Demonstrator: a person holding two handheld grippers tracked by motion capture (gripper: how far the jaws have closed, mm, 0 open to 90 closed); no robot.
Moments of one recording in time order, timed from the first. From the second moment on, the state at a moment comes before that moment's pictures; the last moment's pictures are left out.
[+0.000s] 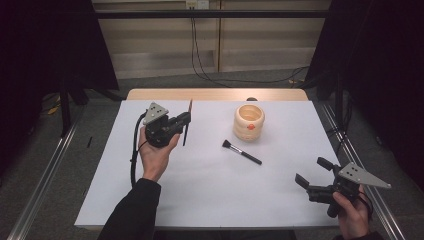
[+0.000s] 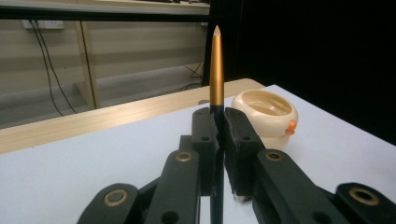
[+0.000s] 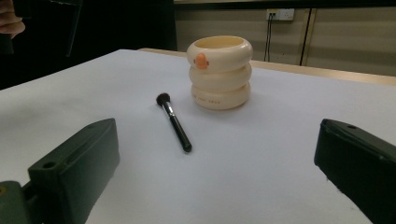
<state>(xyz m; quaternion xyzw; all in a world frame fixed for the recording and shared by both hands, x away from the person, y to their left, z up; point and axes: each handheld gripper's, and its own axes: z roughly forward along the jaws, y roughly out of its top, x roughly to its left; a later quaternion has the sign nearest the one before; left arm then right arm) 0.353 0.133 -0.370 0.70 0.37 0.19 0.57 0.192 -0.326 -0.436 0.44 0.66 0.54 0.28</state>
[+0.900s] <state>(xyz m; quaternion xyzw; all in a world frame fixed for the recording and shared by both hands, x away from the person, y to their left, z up) 0.320 0.121 -0.354 0.71 0.33 0.11 0.61 0.192 -0.324 -0.435 0.43 0.66 0.55 0.27</state>
